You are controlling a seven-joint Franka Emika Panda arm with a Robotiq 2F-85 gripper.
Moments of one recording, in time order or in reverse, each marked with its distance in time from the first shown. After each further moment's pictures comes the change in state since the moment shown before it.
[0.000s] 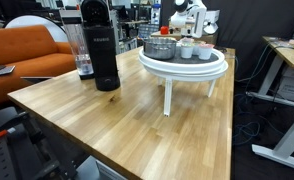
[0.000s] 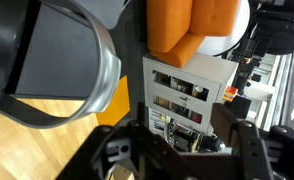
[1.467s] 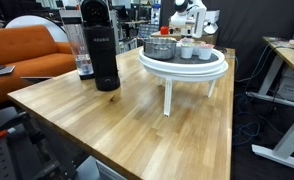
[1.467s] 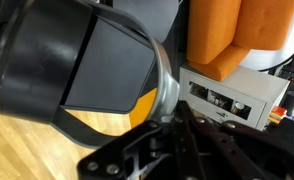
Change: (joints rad) arm 0.002 0.032 0.049 -0.020 -0.223 0.085 0.100
